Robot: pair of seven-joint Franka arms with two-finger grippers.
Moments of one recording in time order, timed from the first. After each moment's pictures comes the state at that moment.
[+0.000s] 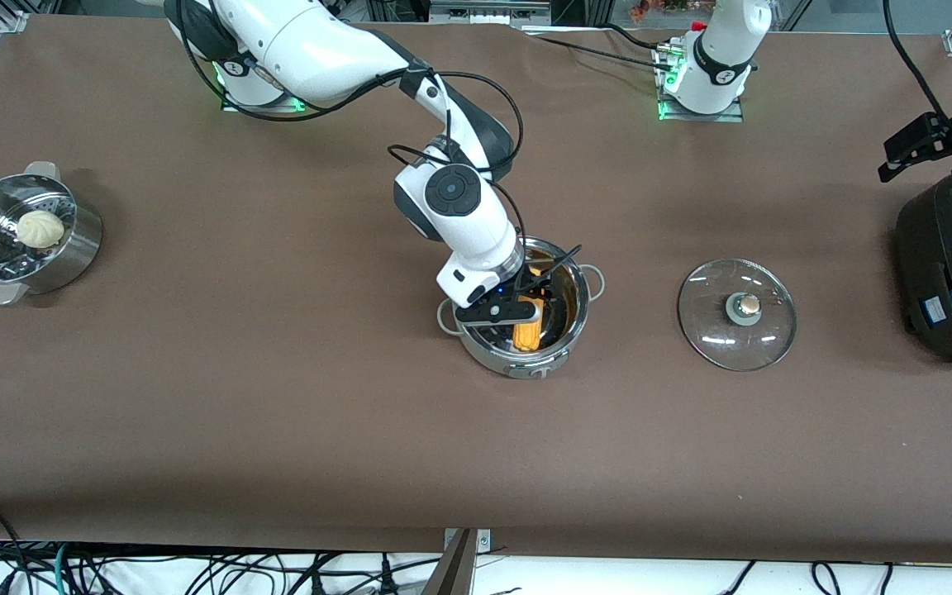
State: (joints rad) left arm 0.05 -0.16 0.04 -1.76 0.00 1.61 0.08; right arm 0.66 0.91 0.18 -1.05 -0.04 2.24 0.80
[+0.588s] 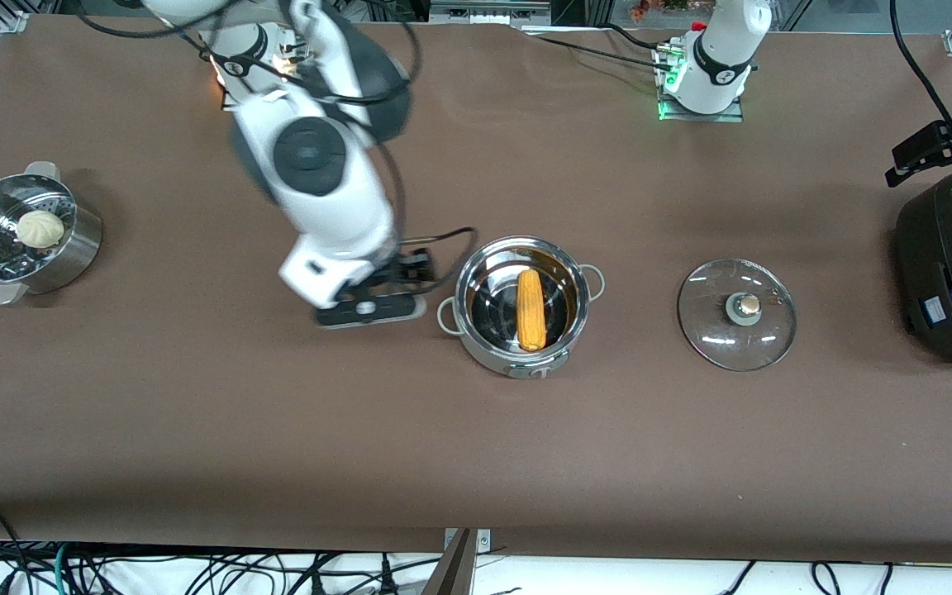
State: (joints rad) left arm 0.05 -0.13 0.05 -1.75 0.00 1.60 0.06; right arm 0.42 0.62 0.16 -1.02 -0.09 1.62 0.42
